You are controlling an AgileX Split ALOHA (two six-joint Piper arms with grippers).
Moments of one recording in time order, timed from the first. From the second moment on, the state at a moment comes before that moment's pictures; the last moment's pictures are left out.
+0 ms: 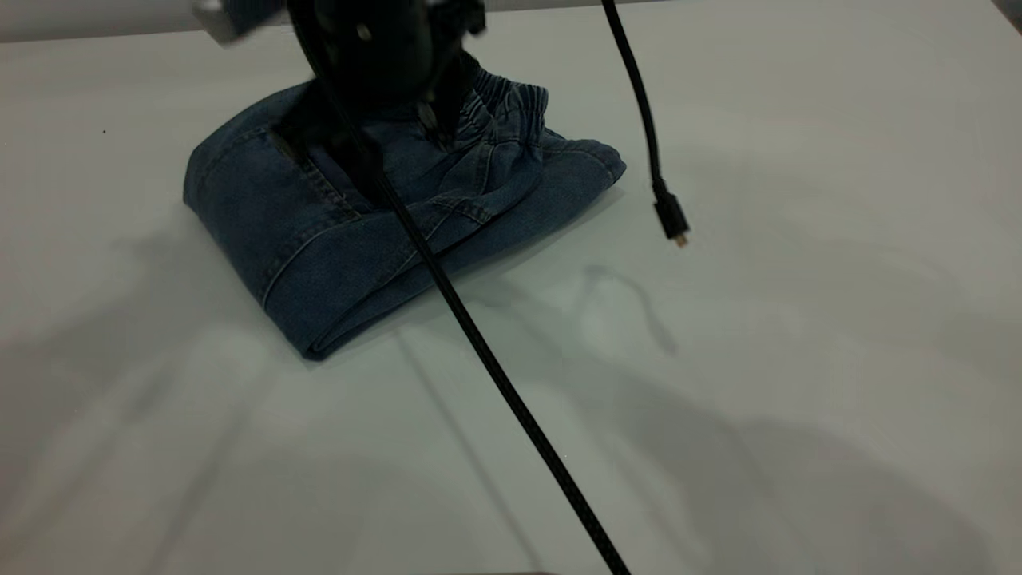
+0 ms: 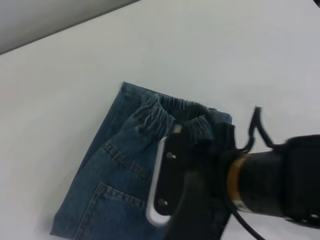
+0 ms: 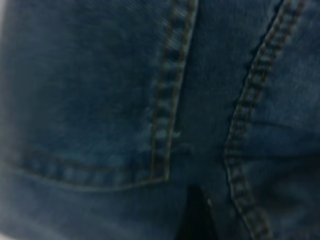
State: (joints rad) left arm -0.10 1.47 -1.47 -0.56 0.93 0.51; right arm 0.78 2.60 -2.31 -0.10 1.13 0.08
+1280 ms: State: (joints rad) left arm -0.10 1.47 -1.47 -0.57 0.95 0.51; right arm 0.70 2.67 -2.31 -0.02 1.21 0.70
